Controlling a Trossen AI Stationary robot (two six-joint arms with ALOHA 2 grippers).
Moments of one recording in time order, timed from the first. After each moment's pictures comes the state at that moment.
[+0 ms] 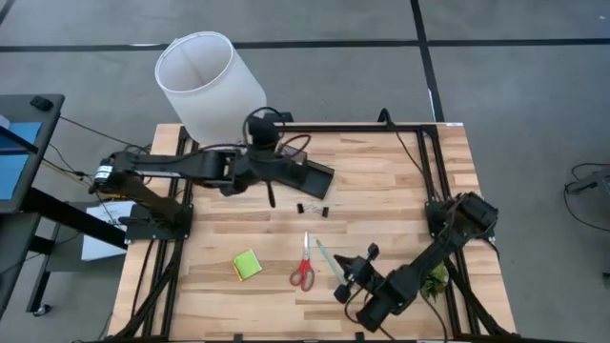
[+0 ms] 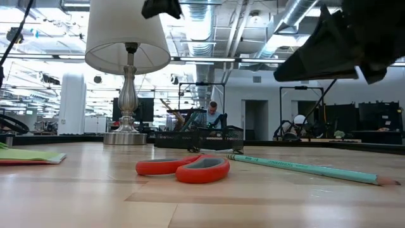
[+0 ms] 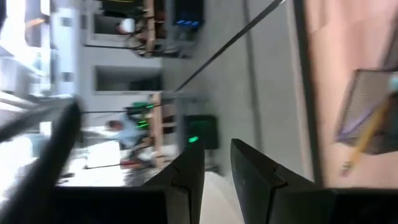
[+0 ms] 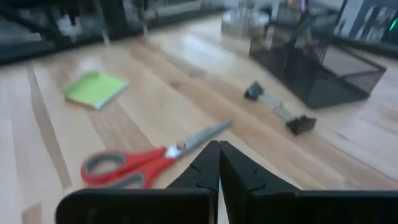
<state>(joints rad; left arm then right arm) -0.03 1.47 1.48 -0.66 -1.03 0.84 0.78 1.96 1.12 -0.38 1.22 1.21</state>
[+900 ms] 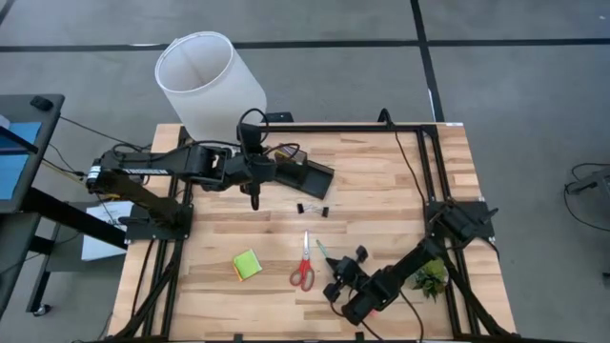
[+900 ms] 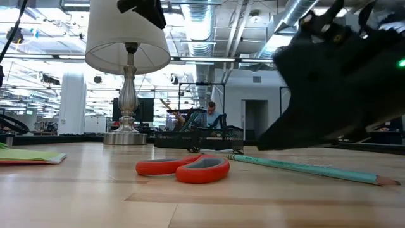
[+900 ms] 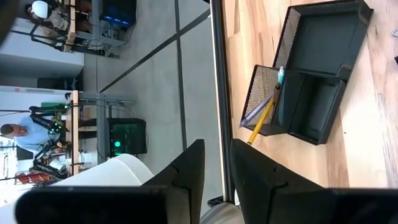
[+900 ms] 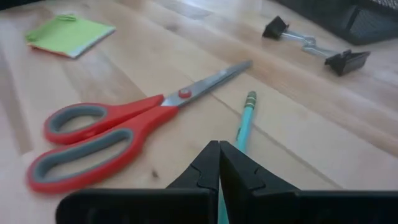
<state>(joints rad) -0.03 1.40 1.48 -0.98 -0.76 0.48 0.71 2.13 1.12 -0.19 1.04 1.20</state>
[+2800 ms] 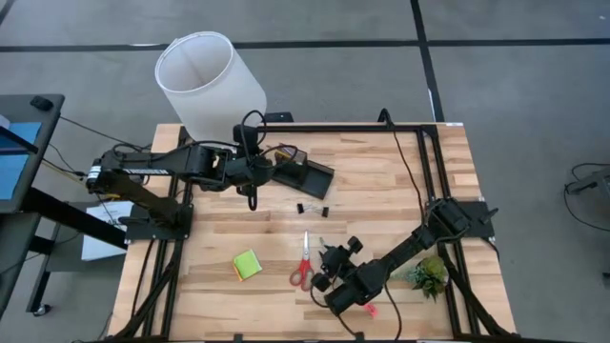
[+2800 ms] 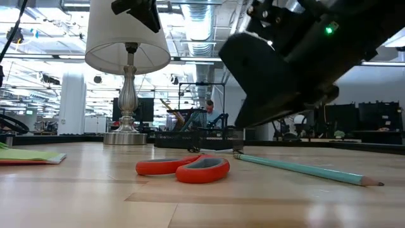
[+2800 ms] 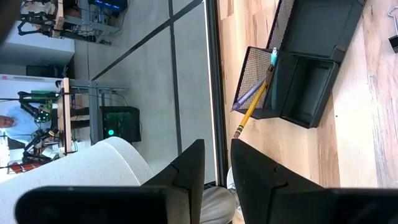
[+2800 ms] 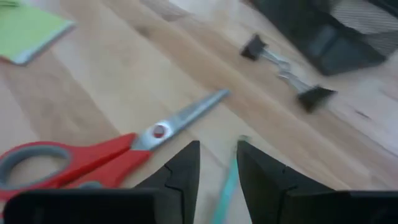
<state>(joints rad) -0.03 1.41 1.48 -1.07 -0.77 0.42 0.61 2.13 1.35 -0.63 0.93 1.21</state>
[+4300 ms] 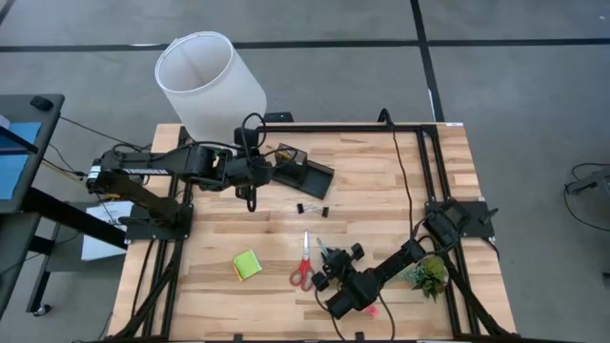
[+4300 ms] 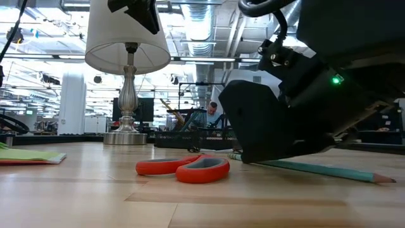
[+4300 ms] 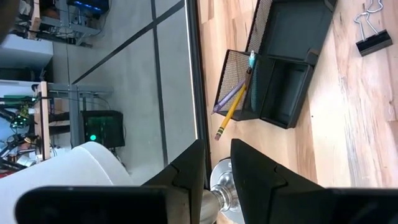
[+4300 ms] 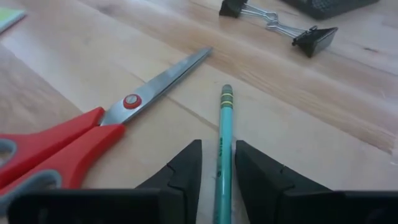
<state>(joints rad) -0.03 1.40 1.48 -1.09 -0.69 0.40 0.64 2.29 1.36 -0.66 0.93 1.51</state>
